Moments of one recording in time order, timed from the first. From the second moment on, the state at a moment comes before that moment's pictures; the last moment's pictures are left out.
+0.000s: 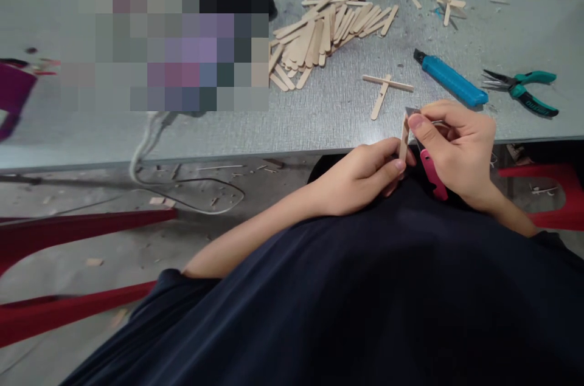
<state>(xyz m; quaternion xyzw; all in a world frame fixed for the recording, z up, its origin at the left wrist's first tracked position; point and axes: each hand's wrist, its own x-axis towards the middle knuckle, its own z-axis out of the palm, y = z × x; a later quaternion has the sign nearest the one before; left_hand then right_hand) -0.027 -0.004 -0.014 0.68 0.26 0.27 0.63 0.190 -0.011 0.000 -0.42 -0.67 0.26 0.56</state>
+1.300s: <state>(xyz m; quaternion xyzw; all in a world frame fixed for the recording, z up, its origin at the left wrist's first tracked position) -0.015 -0.015 -0.015 0.60 0.40 0.40 0.57 0.197 -0.040 -0.001 -0.41 -0.80 0.11 0.42</state>
